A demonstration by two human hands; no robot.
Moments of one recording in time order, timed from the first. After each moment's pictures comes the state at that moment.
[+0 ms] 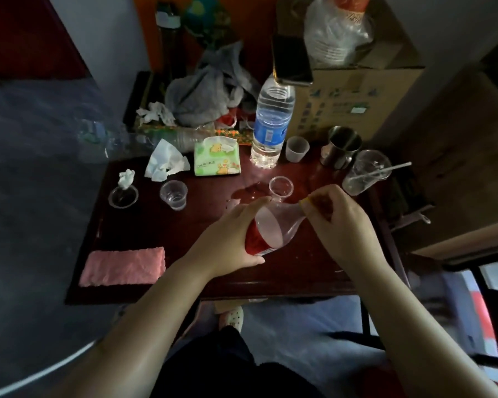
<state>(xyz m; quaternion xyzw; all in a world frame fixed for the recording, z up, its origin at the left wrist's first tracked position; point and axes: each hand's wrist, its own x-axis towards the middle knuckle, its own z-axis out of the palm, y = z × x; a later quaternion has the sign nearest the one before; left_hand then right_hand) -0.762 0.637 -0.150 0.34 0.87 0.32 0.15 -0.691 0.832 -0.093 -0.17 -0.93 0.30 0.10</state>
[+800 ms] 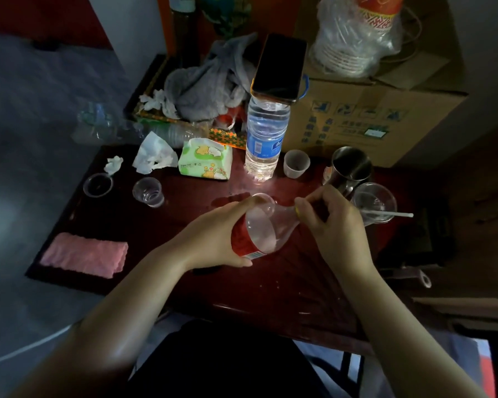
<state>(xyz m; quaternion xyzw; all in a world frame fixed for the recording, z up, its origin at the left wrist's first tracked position) -0.798 0.735 -0.135 0.26 0.90 0.31 0.19 -0.766 0.951 -0.116 -0.04 -0.89 0.43 0.11</state>
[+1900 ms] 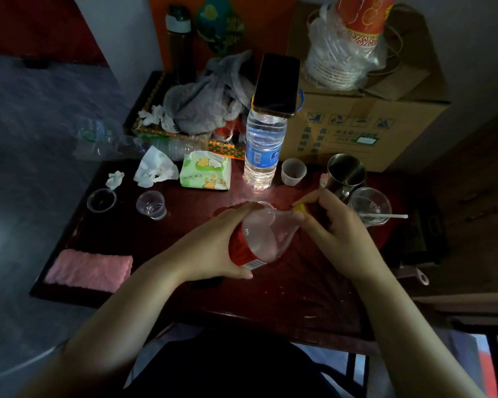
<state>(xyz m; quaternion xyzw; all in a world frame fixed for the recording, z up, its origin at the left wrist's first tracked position) -0.794 0.716 -0.112 0.28 0.86 0.36 0.20 -0.757 0.946 -0.083 0.04 -0.88 0.47 0.02</state>
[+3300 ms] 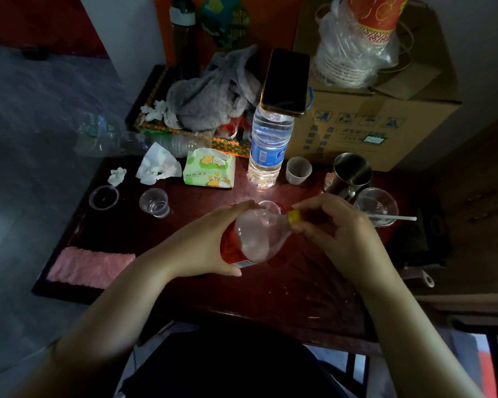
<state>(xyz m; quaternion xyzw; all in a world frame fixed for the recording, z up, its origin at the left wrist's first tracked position) -0.806 0.693 -0.120 0.28 0.88 0.32 0.22 -0.758 0.935 -0.073 0.05 -0.89 0.46 0.04</state>
